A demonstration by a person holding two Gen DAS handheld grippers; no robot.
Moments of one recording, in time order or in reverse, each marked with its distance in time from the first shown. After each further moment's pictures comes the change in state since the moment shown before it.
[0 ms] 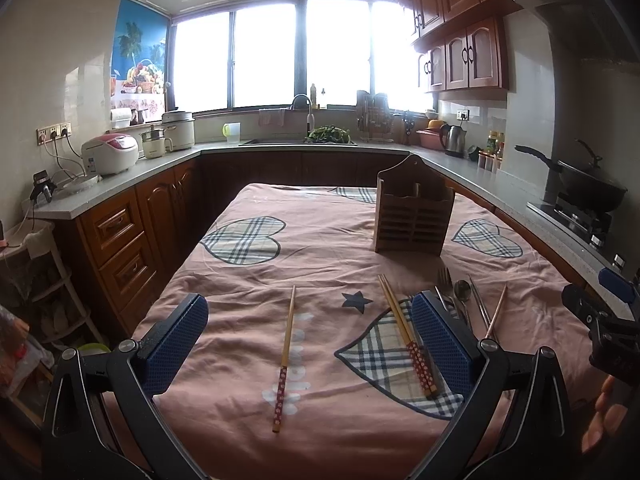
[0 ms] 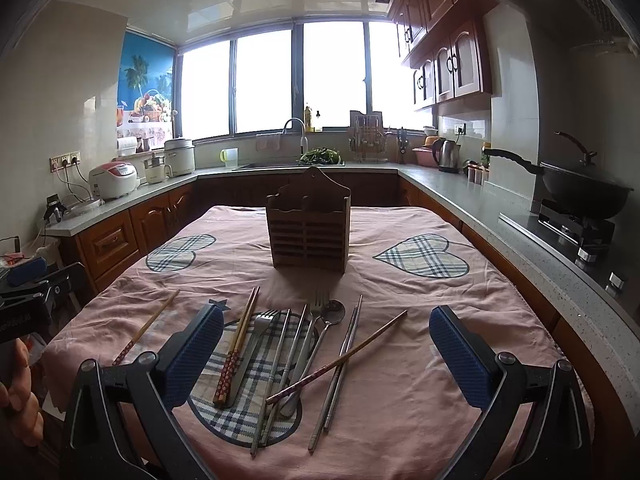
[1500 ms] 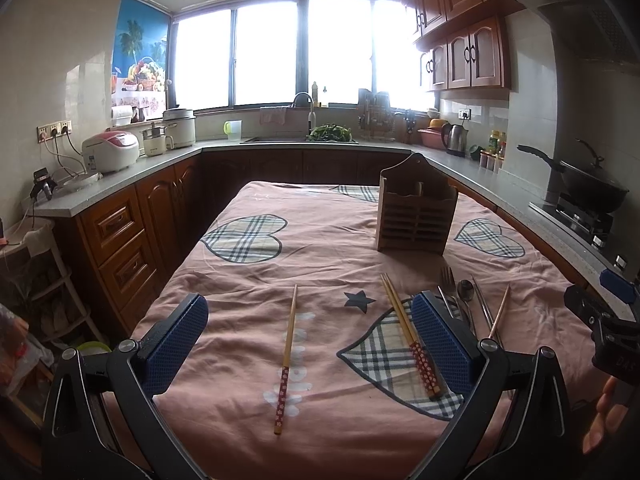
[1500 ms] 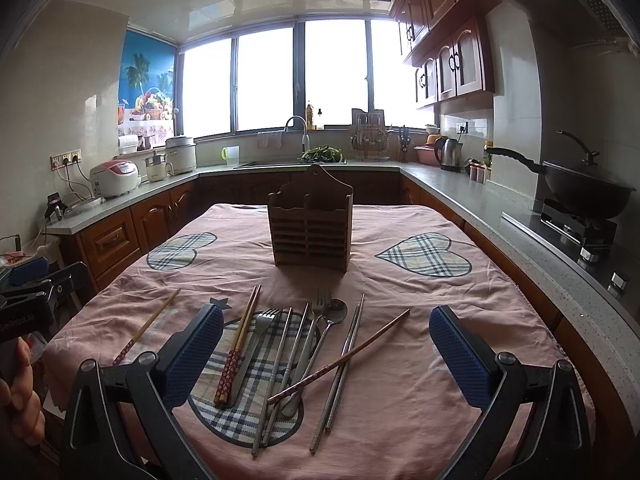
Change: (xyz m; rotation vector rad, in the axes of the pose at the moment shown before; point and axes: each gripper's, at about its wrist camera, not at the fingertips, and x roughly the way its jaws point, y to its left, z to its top) left arm 0.004 0.000 -0.002 -0.003 0.003 0.004; right arm 0.002 0.001 0.000 -0.003 0.004 0.004
